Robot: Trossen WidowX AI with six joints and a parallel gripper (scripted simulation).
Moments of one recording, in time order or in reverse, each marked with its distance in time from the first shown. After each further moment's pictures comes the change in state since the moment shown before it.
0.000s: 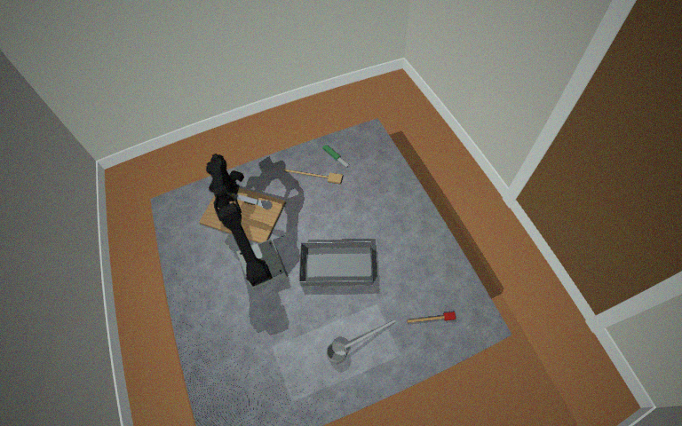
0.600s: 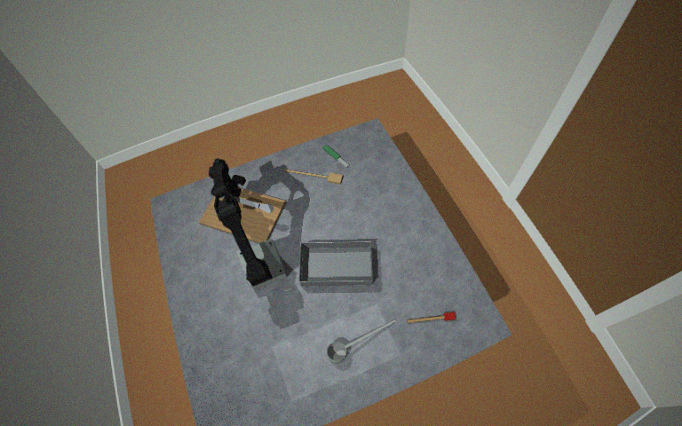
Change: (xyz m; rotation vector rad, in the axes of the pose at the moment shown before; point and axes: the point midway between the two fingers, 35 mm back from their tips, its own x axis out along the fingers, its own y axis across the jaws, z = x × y) arm 0.030 0.000 -0.001 0.000 0.002 -0.001
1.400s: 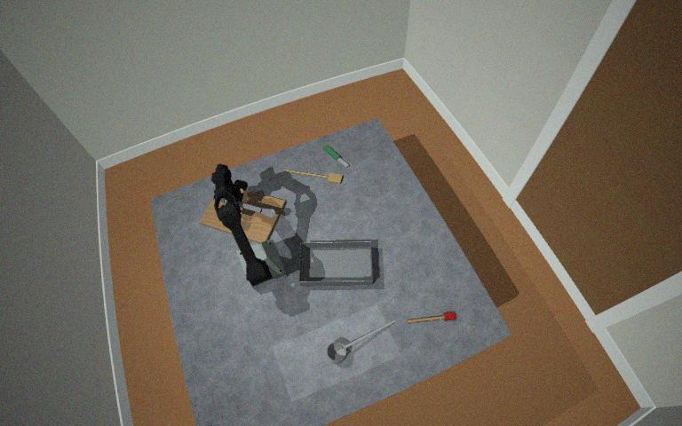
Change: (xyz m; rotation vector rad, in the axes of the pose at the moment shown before) arm 0.033 0.003 -0.004 0.000 0.004 0.001
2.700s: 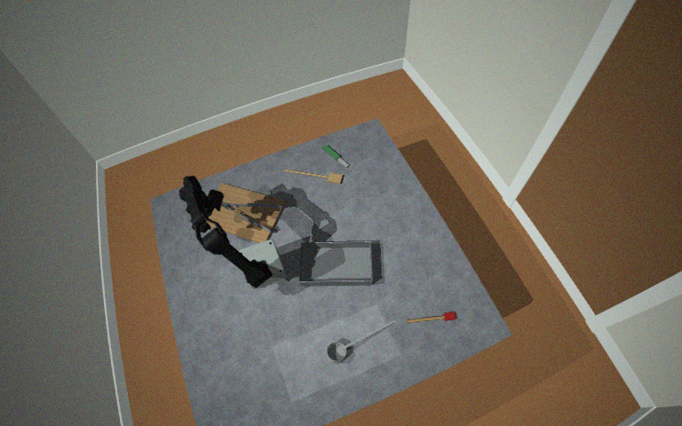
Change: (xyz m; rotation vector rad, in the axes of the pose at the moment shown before) arm -0.116 0.145 0.010 -0.024 -0.021 -0.017
